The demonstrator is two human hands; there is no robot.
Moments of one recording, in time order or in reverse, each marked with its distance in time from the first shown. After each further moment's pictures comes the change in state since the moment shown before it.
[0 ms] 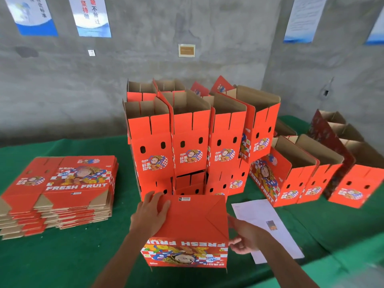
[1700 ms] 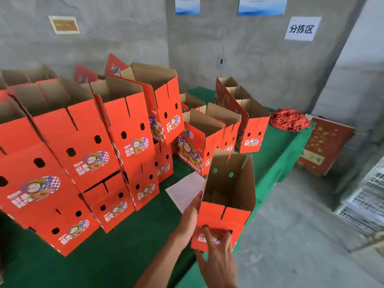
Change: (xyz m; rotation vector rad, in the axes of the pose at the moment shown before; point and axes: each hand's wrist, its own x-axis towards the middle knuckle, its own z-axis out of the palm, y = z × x) left_hand -0.058 0.261 0.158 -1.124 -0.896 -0.095; right_hand -0.046 0.153 0.033 -0.496 1.139 -0.401
